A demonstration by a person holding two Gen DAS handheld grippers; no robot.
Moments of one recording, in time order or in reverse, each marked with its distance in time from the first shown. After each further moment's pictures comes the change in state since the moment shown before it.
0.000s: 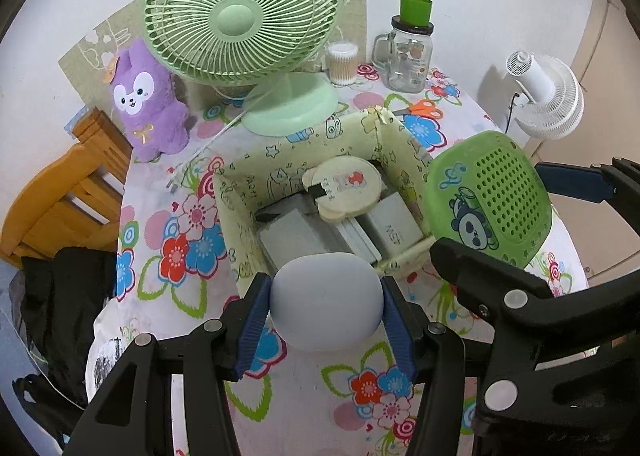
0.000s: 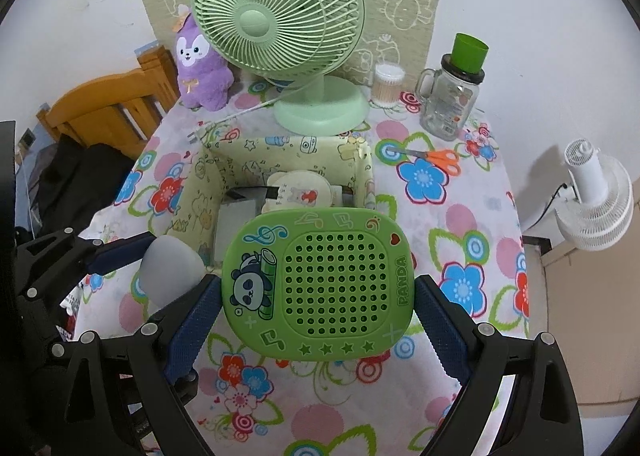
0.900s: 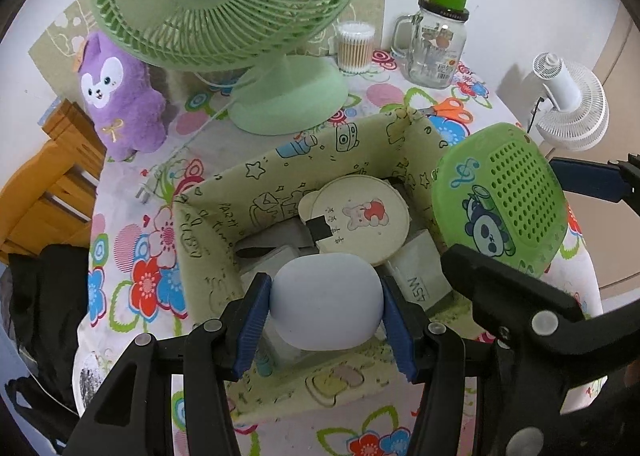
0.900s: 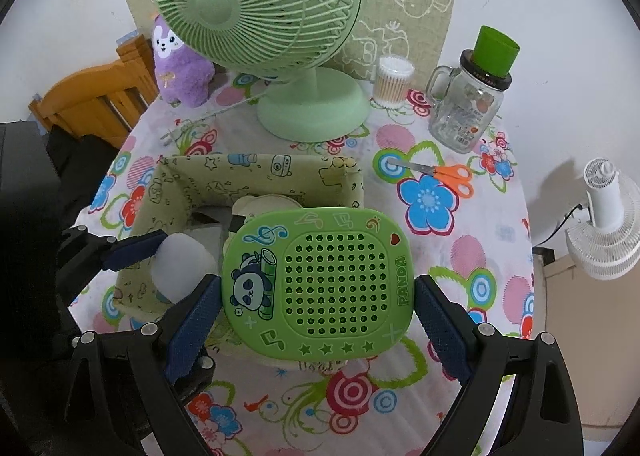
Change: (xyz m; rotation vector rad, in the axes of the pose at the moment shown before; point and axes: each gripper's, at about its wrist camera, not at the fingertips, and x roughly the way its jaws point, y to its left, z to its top) left arm 0.071 0.005 0.040 -0.040 0.059 -0.019; right arm 0.059 -0.021 0.043 -0.038 0.055 0.003
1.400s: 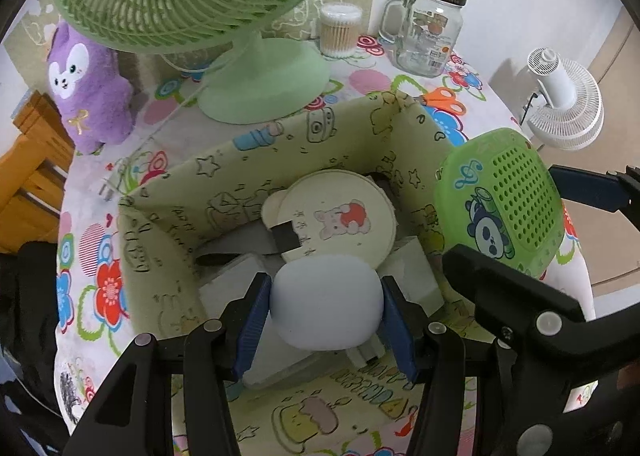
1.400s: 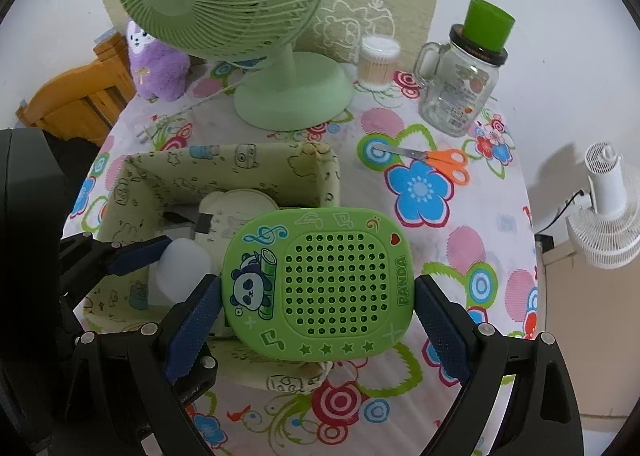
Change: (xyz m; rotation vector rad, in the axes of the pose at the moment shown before) left arm 0.028 -0.009 0.011 -0.004 0.035 -0.072; right arm 0.023 -0.020 -0.001 0.044 0.033 -0.022
